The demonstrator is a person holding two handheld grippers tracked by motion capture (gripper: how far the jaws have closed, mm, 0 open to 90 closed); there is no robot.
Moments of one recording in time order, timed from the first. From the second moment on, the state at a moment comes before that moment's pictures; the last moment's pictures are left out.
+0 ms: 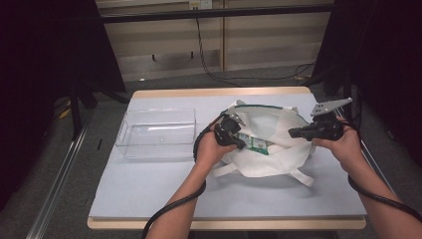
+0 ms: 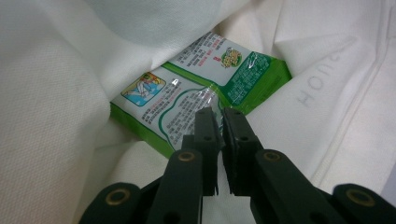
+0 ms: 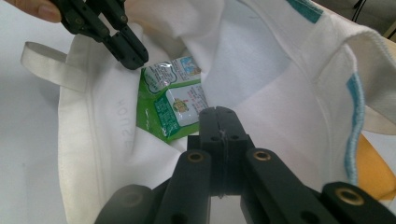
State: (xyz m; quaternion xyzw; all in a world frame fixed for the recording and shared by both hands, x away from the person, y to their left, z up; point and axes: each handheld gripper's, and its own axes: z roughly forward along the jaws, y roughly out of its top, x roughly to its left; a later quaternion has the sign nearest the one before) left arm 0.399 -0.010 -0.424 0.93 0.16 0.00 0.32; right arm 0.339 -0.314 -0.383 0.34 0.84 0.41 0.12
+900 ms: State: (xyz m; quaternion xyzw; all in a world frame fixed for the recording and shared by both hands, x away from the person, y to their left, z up) left arm 0.386 0.000 -0.446 0.93 0.15 -0.03 0.32; right arm 0.349 -0.318 -0.392 0.35 0.84 0.39 0.13
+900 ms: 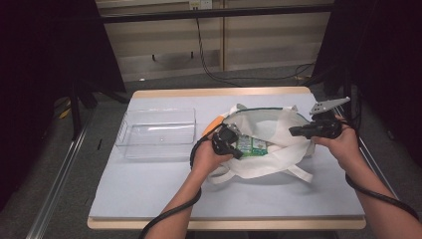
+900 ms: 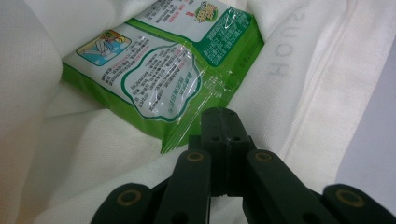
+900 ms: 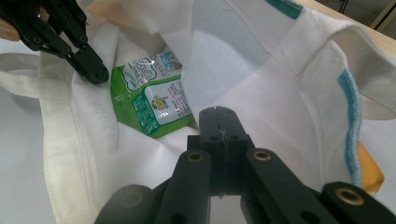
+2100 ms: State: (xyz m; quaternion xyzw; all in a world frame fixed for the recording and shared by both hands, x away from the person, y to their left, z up) left arm 0.375 0.006 -0.456 0.93 0.15 -0.02 0.33; right arm 0.355 -0.336 -0.409 0.38 0.83 0.39 0.14
